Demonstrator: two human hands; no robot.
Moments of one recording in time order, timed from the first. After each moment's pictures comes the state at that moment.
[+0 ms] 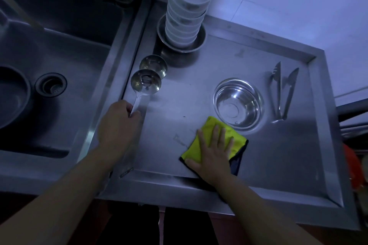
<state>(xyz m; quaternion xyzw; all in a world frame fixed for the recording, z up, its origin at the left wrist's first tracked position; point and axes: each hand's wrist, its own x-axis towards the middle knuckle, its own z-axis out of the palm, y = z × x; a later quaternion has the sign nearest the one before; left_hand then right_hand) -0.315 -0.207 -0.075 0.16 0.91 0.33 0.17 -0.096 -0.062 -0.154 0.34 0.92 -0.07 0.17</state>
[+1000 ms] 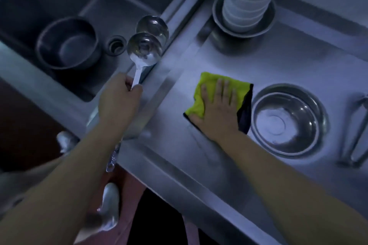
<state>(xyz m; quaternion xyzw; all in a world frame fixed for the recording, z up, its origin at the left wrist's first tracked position) -0.280 -0.196 -0.077 -0.07 0.95 0.32 0.03 -0.205 0.012 -0.180 0.07 0.99 -0.06 0.07</state>
